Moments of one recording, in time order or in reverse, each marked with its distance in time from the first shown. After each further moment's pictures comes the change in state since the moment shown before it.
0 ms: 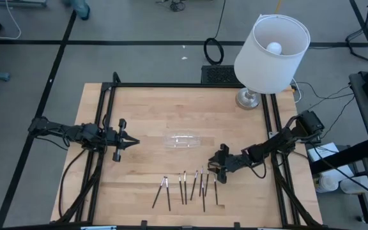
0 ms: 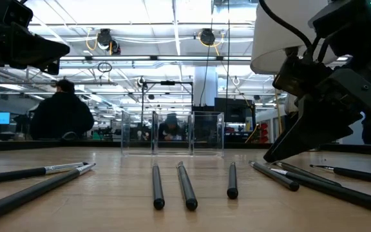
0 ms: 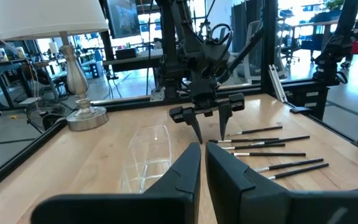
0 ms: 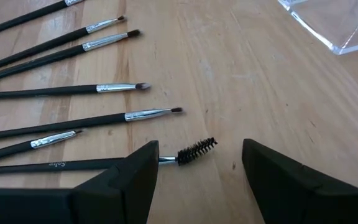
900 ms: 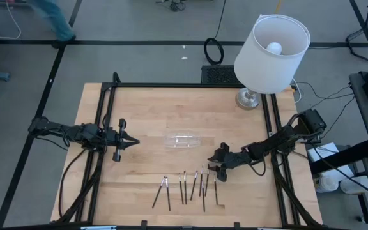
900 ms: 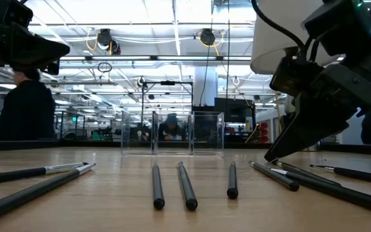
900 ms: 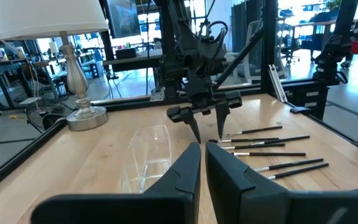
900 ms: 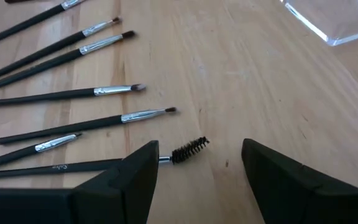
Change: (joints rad) left arm 0.000 0.000 0.000 0.000 0.000 0.000; right arm -0.036 -0.048 0.000 -0.046 -0.061 0.030
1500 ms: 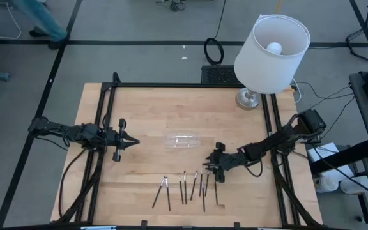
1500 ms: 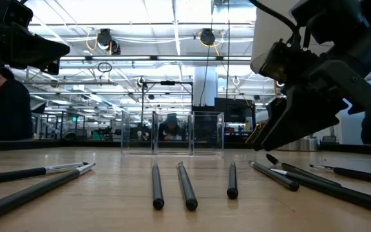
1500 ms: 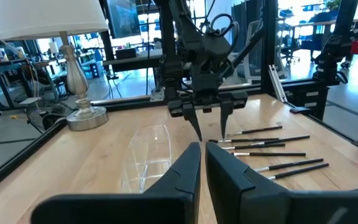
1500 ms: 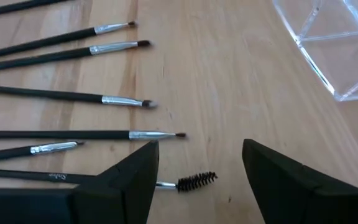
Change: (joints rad) left arm 0.000 0.000 0.000 0.000 0.000 0.000; right arm 0.000 0.001 0.114 -0.141 0.026 -0.181
